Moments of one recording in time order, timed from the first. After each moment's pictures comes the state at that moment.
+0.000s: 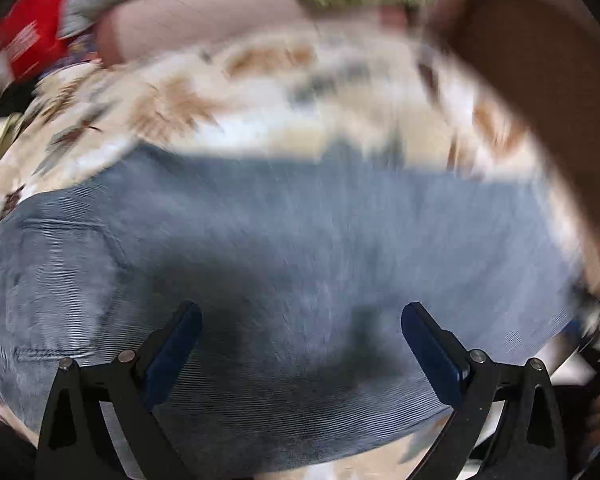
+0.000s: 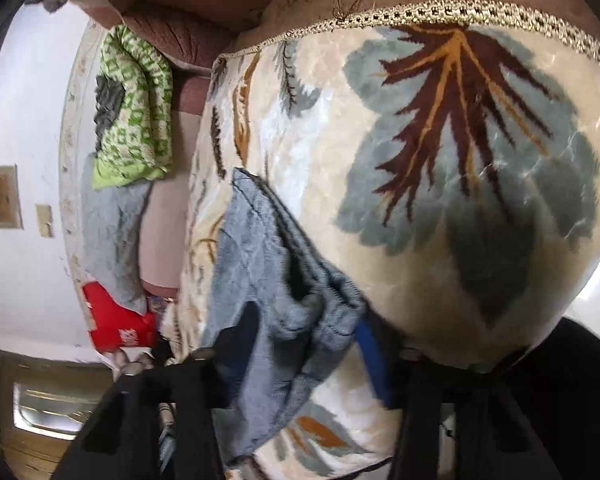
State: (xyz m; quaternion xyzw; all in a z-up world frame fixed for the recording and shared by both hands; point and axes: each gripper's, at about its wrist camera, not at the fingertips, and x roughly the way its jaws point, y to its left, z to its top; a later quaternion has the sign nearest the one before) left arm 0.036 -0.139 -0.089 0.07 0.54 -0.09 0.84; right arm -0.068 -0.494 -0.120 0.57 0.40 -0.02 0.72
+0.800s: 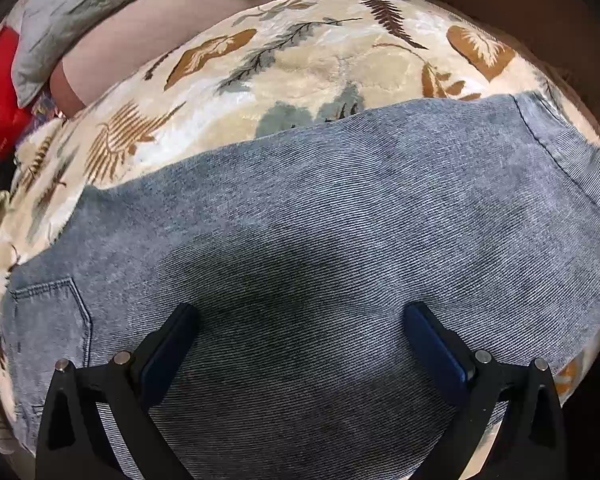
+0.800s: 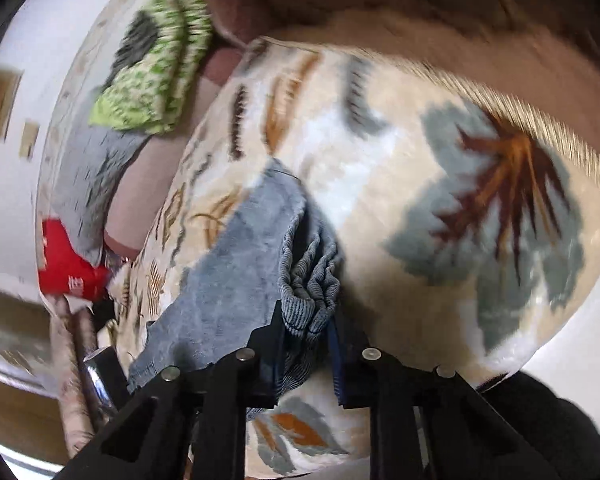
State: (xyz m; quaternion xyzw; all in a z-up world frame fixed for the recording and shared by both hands) left arm 0.042 -0.184 -0.102 0.17 0.53 -0.11 0.83; right arm -0.048 -0.467 -0.063 0.41 0.44 -0.03 0.80
